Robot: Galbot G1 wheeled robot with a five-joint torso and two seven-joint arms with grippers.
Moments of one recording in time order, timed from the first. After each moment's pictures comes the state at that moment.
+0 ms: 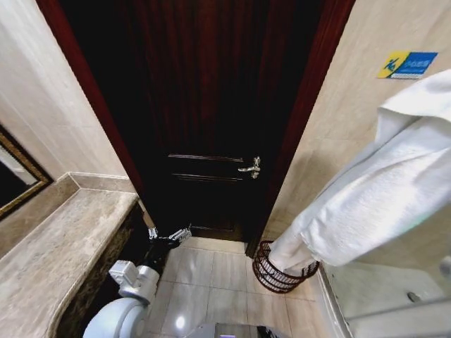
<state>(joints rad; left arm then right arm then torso) 1.81 -1.59 -0.63 -2.50 -0.24 0.33 0.18 -1.35 1.09 1.27 2.45 0.75 0.16 -0.12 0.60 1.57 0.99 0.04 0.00</state>
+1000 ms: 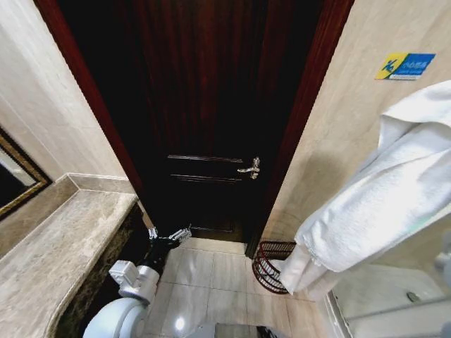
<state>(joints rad) 1.81 -1.59 -0.63 -2.50 -0.24 0.33 0.18 -1.30 1.08 1.26 2.37 0.75 0.17 -0.11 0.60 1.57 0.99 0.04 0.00</state>
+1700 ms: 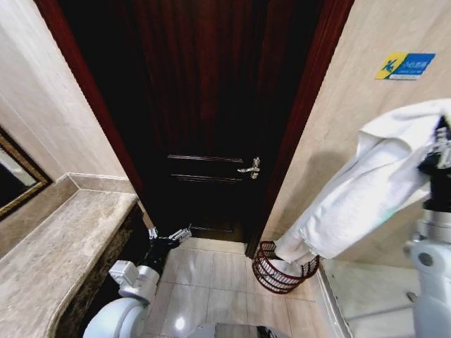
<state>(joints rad) 1.81 -1.59 -0.63 -2.50 -0.24 0.33 0.18 -1.26 1.12 1.09 2.16 0.70 0.27 -0.19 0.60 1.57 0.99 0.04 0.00</state>
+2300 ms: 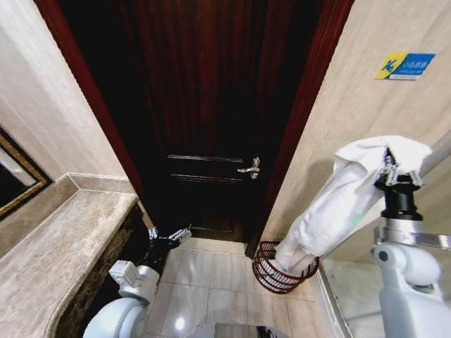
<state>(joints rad) 1.81 -1.59 -0.63 -2.50 -0.24 0.33 0.18 -1.26 1.19 0.98 1.98 0.59 0.38 -0.20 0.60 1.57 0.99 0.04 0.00</state>
